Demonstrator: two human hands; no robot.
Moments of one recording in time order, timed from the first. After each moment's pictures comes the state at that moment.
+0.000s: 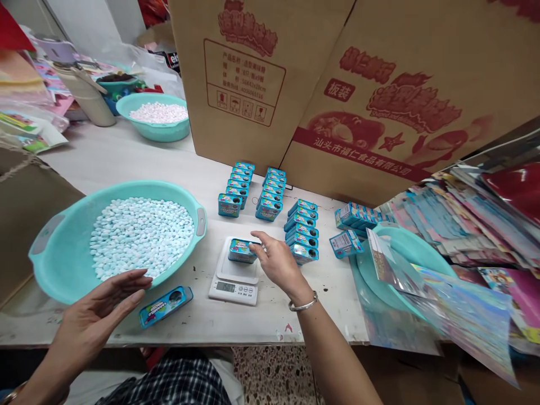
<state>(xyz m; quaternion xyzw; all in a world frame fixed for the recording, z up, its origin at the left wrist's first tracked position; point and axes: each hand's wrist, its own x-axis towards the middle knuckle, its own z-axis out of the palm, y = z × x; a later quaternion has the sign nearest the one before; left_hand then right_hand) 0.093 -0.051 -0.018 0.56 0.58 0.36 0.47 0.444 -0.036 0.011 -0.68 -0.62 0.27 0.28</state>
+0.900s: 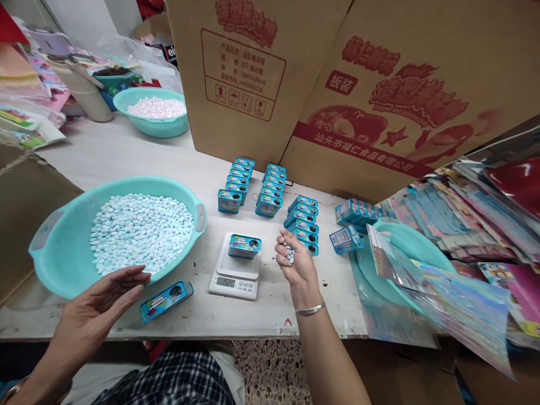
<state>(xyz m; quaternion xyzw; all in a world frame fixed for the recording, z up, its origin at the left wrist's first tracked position) 0.090 -0.053 -0.019 0.55 0.58 0.36 0.48 0.473 -0.051 -0.007 -0.42 -0.07 0.63 0.64</state>
